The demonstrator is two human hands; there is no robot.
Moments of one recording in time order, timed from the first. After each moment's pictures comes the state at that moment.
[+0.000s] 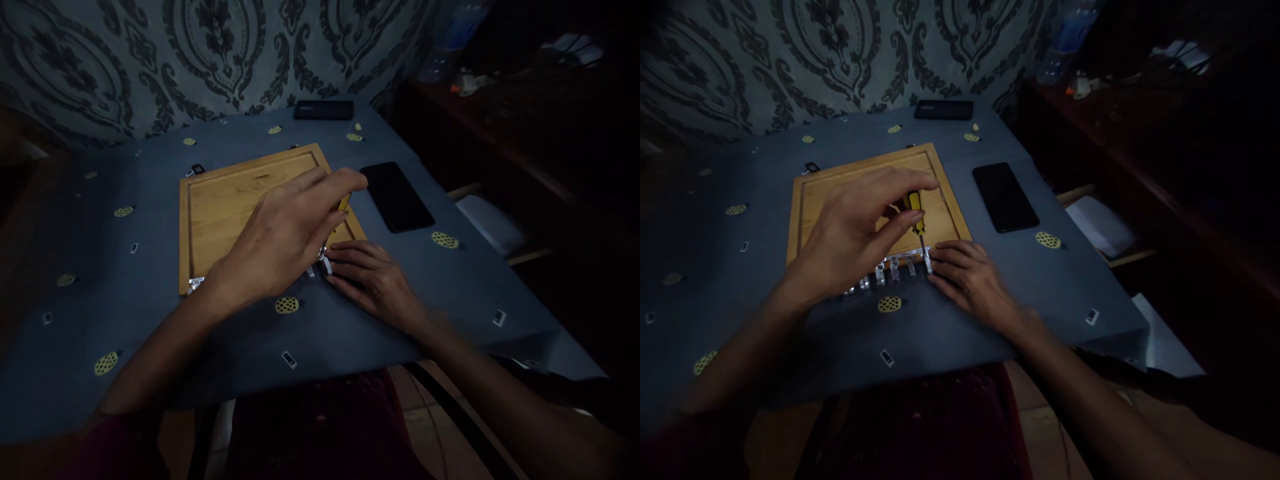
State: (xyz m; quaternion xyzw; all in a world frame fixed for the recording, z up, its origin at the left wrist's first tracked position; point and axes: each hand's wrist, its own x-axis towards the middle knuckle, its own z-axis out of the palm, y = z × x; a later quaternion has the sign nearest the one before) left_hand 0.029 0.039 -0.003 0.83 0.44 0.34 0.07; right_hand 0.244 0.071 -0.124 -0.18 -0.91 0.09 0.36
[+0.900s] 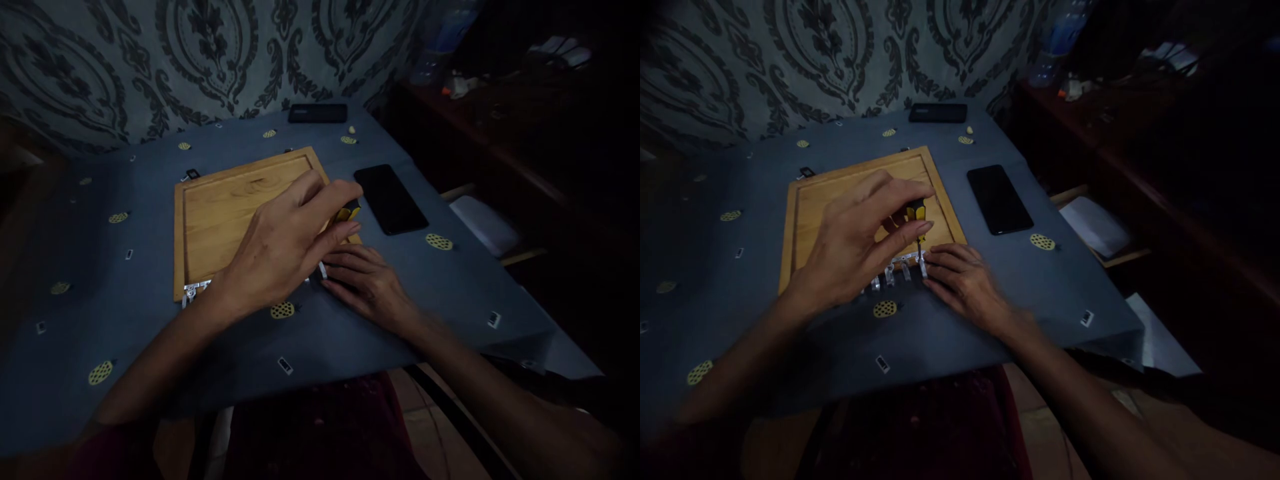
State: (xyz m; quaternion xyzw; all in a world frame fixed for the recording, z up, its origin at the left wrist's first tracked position) left_hand 0.038 0.039 -0.007 0.81 0.46 0.35 0.09; right_hand 0.244 0.072 -0.123 -0.19 -0.91 0.10 0.36
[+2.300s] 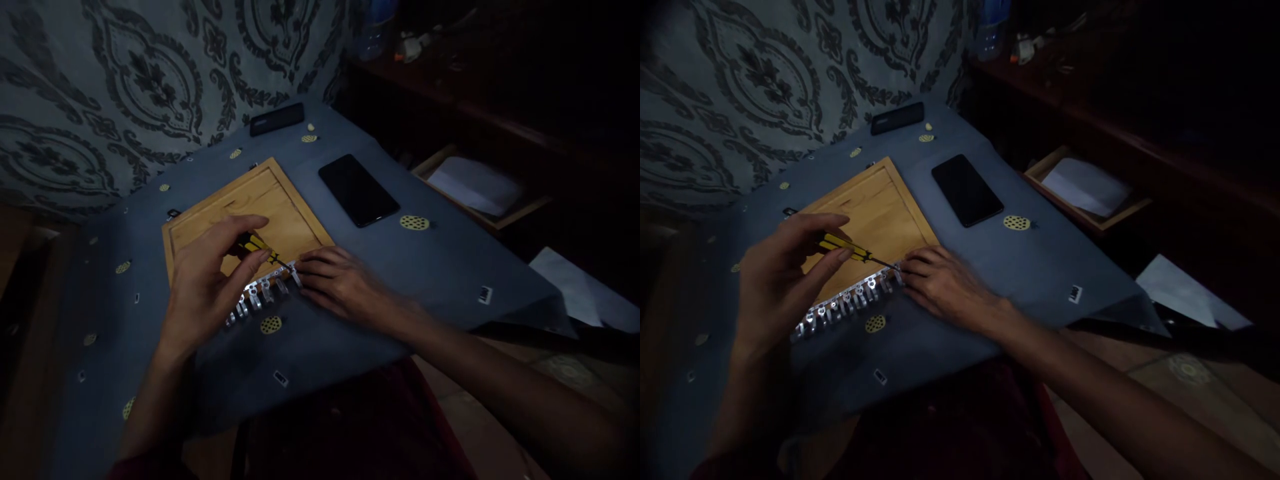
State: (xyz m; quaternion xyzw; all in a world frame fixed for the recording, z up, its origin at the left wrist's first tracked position) left_hand 0.027 0.030 0.007 0.79 0.52 0.32 0.07; right_hand 0.248 0.071 -0.119 -0.21 -0.90 0.17 0.33
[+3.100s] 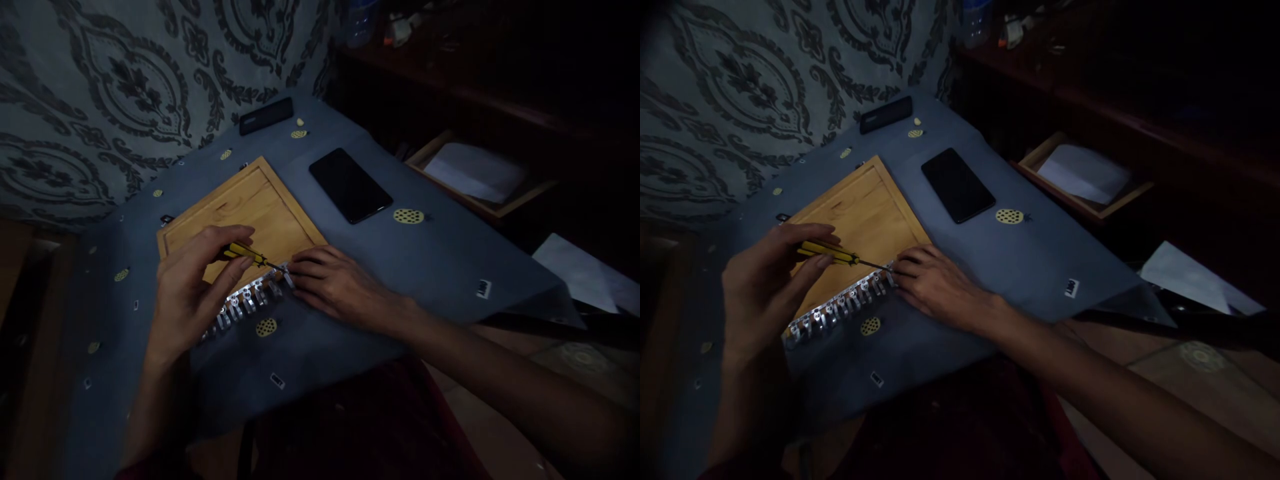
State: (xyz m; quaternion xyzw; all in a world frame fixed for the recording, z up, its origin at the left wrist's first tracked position) left_hand 0.026 0.032 0.008 0.79 0.52 0.31 0.11; right_hand 0.250 0.069 -0.115 -0.21 -0.91 0.17 0.32
